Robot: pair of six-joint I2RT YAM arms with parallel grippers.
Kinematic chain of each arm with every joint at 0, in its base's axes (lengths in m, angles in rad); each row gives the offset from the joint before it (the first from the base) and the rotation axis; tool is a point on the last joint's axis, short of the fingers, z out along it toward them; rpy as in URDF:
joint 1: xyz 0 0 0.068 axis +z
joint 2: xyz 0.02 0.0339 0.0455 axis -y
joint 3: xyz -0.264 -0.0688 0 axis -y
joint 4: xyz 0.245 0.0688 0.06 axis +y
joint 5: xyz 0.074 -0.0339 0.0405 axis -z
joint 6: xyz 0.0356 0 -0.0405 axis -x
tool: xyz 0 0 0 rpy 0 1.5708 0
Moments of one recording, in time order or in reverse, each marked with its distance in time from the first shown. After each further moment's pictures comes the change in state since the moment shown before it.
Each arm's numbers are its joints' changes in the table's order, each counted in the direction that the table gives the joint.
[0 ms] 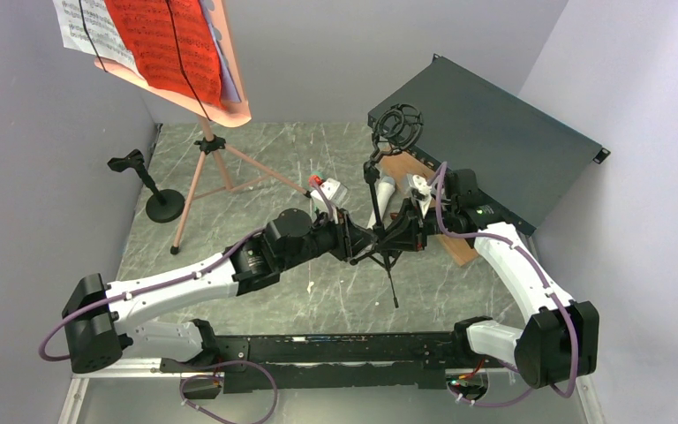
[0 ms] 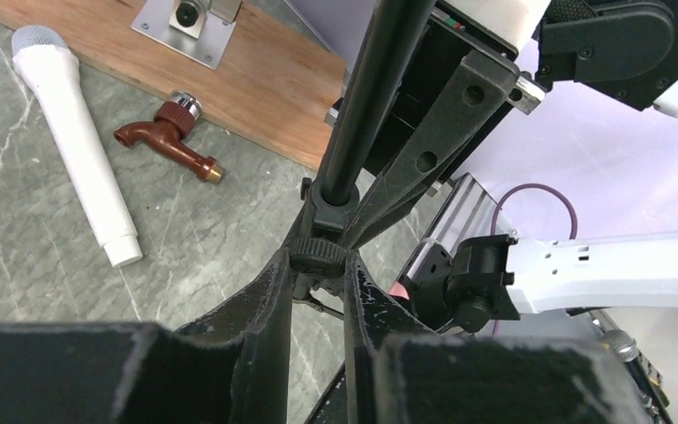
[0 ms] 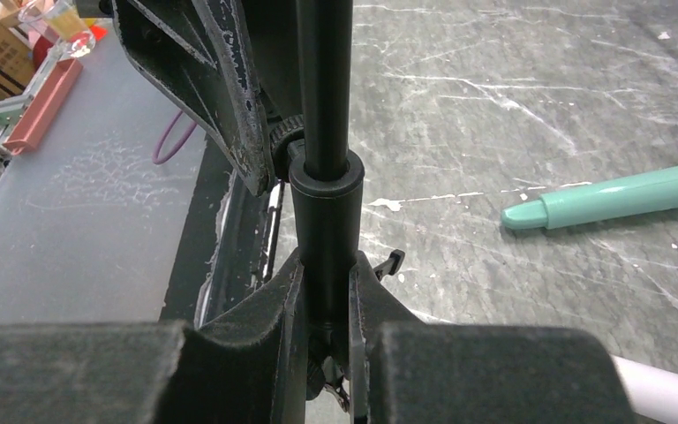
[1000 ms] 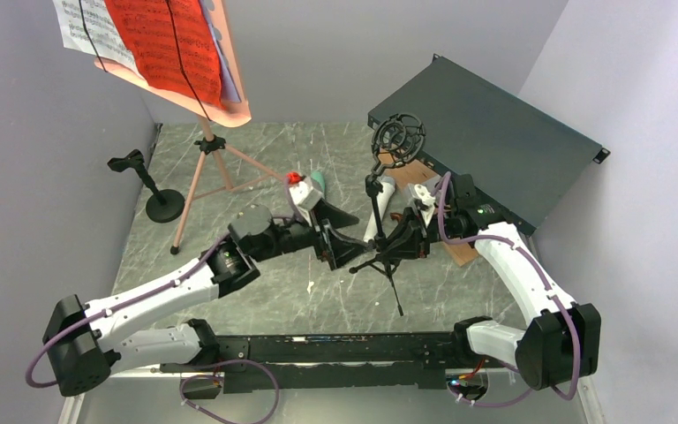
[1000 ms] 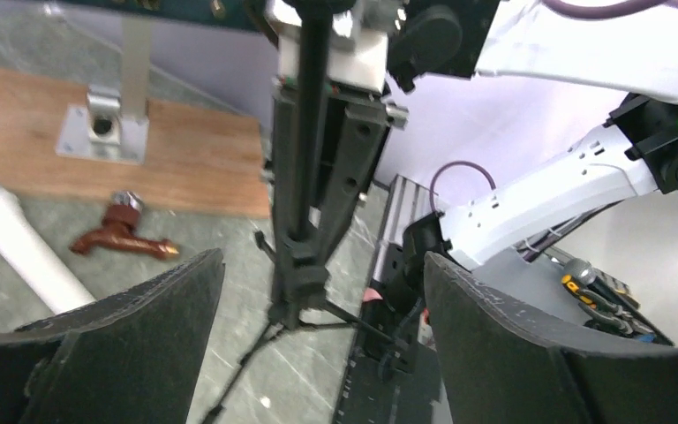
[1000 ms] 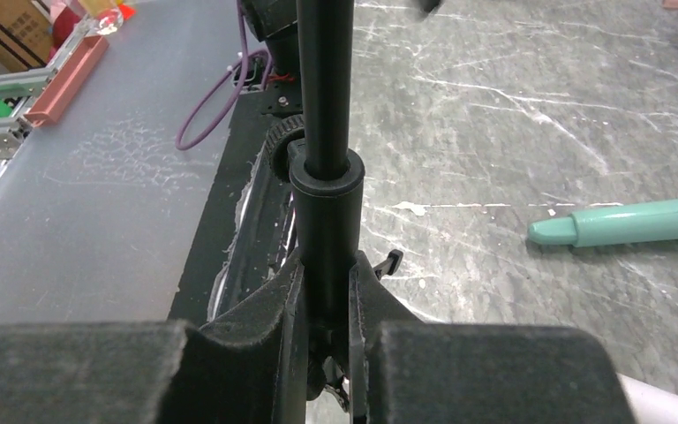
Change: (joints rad) left arm 0.190 0.135 -0.122 -0.271 0.462 -0.166; right arm 0.005 0.009 0.019 0.225 -0.051 0.248
